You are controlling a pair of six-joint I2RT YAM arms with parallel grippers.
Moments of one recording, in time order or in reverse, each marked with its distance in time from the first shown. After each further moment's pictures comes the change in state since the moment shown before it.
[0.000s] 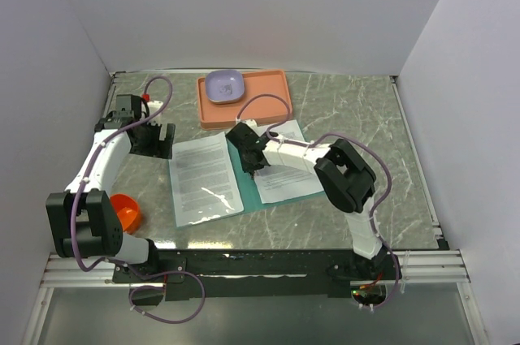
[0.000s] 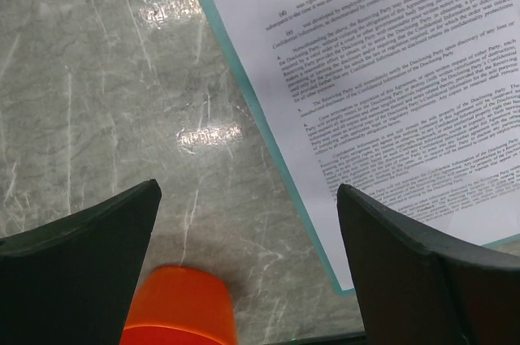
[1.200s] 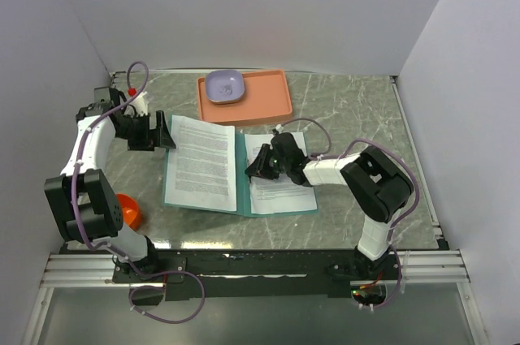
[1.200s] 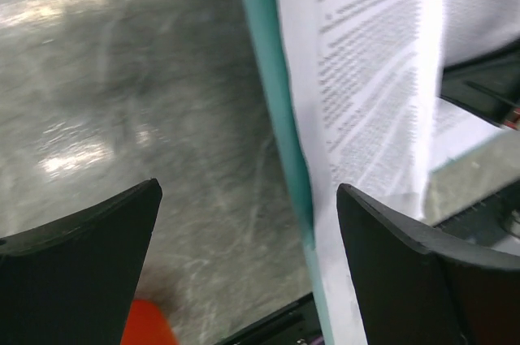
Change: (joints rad) left arm 0.167 0.132 0.149 -0.126 0.421 -0.013; right arm -0.171 -0.251 -0.620 0.780 -0.483 0.405
